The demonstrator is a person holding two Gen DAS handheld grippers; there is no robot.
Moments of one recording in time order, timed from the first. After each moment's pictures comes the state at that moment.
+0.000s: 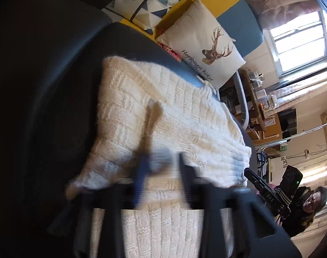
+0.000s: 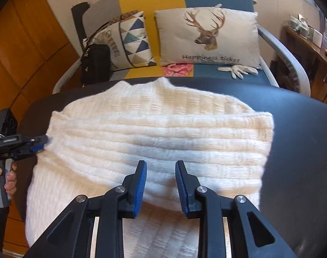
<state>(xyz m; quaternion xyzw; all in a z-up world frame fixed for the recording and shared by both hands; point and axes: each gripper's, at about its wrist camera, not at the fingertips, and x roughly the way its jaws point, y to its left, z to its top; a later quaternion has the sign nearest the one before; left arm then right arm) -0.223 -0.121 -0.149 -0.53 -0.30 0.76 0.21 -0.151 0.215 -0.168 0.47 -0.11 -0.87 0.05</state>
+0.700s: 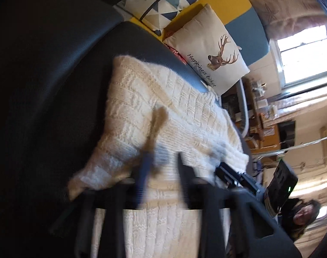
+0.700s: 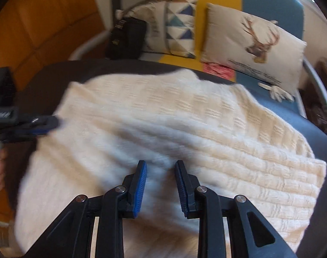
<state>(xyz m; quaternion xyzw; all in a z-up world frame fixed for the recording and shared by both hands) -0.225 -0.126 -0.150 -0.54 -0.29 0.77 0.17 -0.208 0.105 -0.191 0.50 -0.02 -0.86 0.11</state>
